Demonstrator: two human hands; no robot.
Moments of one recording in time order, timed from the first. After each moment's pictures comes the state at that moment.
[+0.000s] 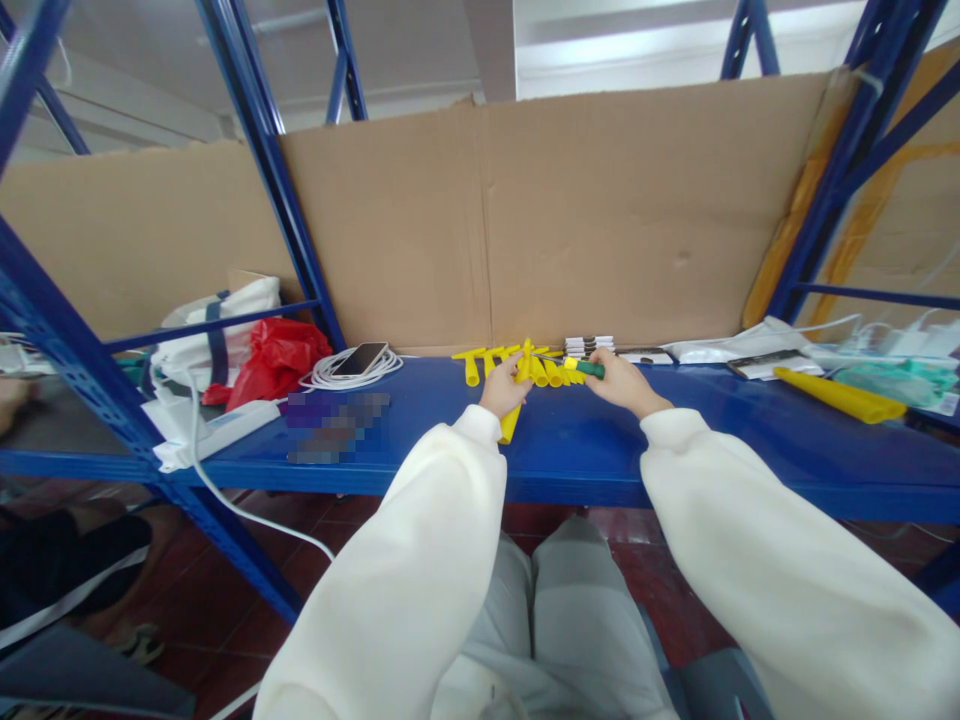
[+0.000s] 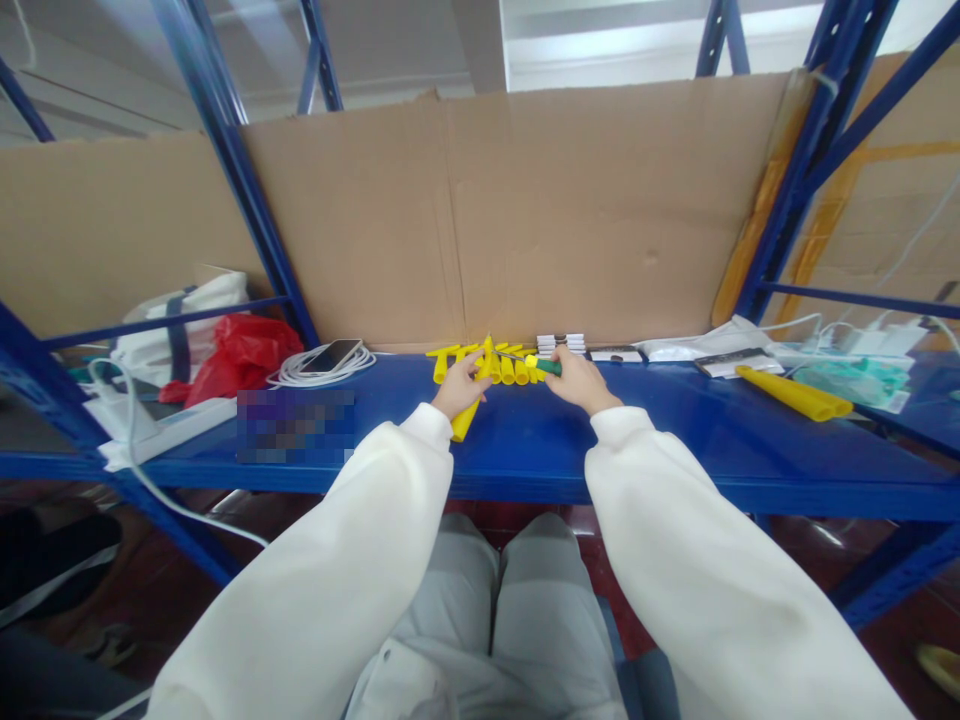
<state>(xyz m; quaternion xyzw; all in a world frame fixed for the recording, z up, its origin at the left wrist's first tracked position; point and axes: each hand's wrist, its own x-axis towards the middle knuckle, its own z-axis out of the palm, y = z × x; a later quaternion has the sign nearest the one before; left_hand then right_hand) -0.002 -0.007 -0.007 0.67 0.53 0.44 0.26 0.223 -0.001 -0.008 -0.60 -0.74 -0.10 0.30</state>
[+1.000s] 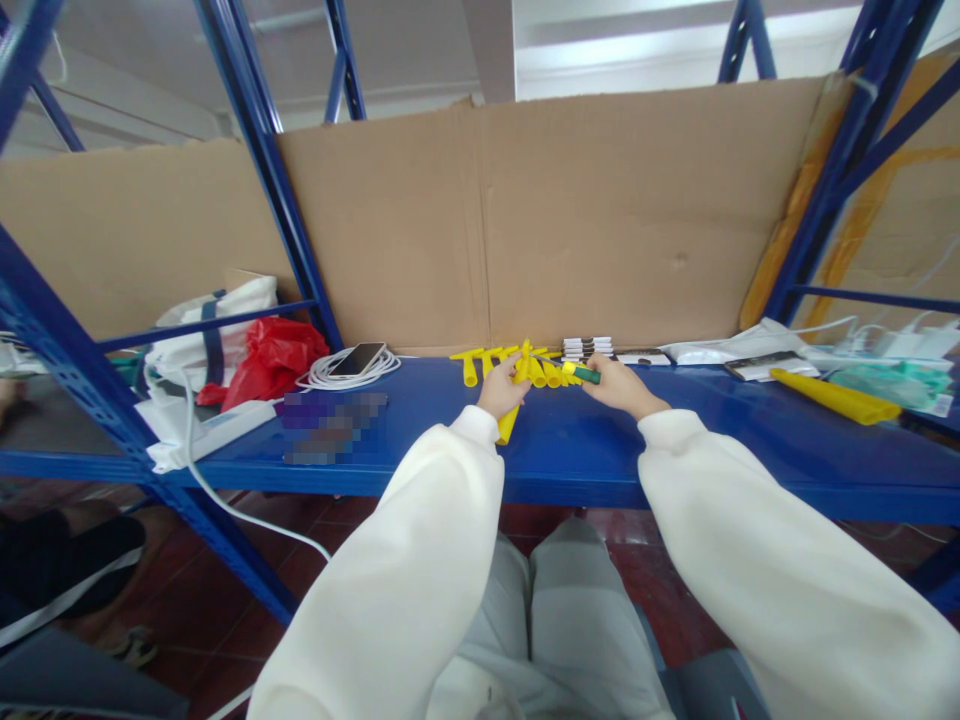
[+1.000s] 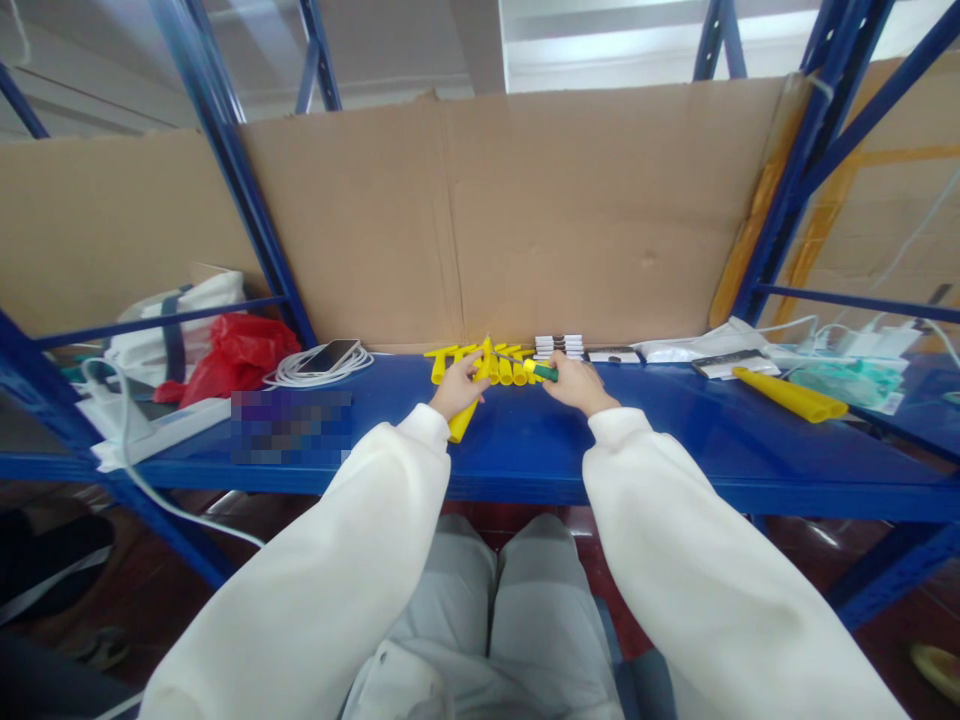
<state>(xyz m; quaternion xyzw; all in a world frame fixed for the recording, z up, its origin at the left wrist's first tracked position) -0.002 -0.007 -0.005 0.67 0.54 0.43 0.28 0.223 0.003 -0.012 -0.61 -0.74 -0.10 0.25</state>
